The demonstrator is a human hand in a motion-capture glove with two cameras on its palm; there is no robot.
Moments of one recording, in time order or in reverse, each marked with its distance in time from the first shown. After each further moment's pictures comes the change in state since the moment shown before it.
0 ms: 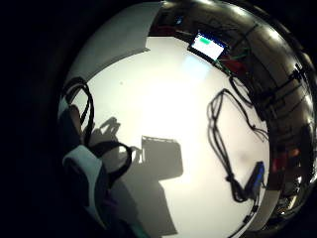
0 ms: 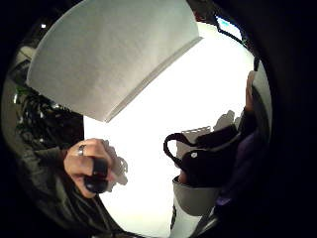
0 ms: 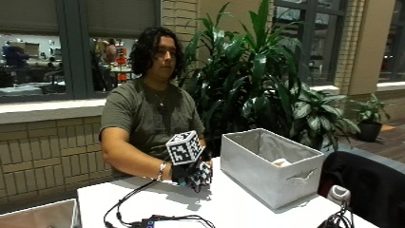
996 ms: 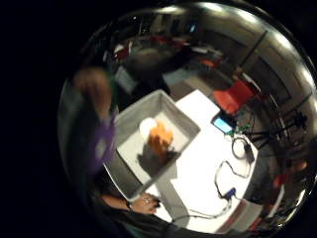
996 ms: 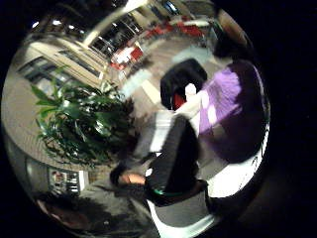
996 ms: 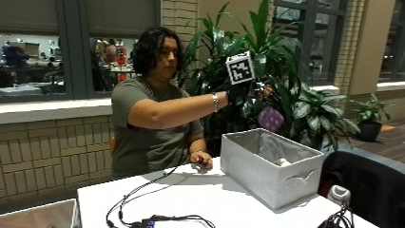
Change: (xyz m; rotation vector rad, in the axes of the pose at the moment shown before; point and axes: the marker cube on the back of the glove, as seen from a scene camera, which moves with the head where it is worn) arm -0.182 -0.225 -0.194 -0.021 -0.077 -0.132
